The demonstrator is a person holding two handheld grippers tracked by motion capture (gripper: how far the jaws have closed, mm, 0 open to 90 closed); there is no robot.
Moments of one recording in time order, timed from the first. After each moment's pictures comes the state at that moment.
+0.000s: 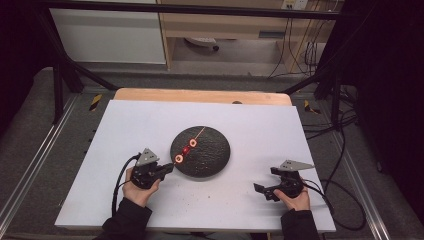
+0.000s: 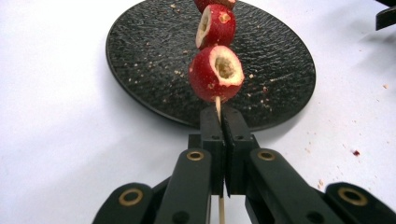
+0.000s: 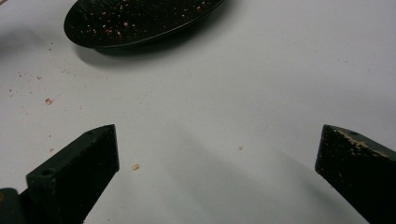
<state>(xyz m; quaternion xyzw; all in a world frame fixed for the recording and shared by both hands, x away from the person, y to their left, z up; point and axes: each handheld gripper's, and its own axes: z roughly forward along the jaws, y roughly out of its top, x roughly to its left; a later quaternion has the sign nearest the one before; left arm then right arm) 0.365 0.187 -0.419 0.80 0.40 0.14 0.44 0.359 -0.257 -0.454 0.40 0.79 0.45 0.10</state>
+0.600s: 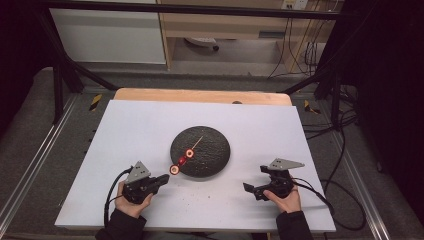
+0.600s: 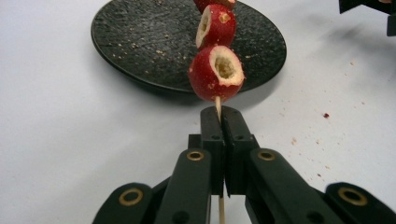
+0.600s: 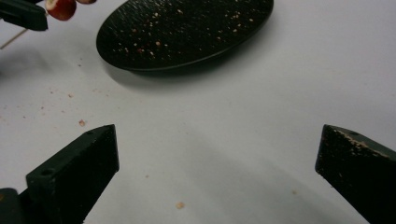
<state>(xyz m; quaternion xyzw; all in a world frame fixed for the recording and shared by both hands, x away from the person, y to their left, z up) 0.332 0.204 -0.434 0.79 0.37 0.14 0.47 0.358 -0.224 -0.441 0.38 0.79 0.47 0.10</state>
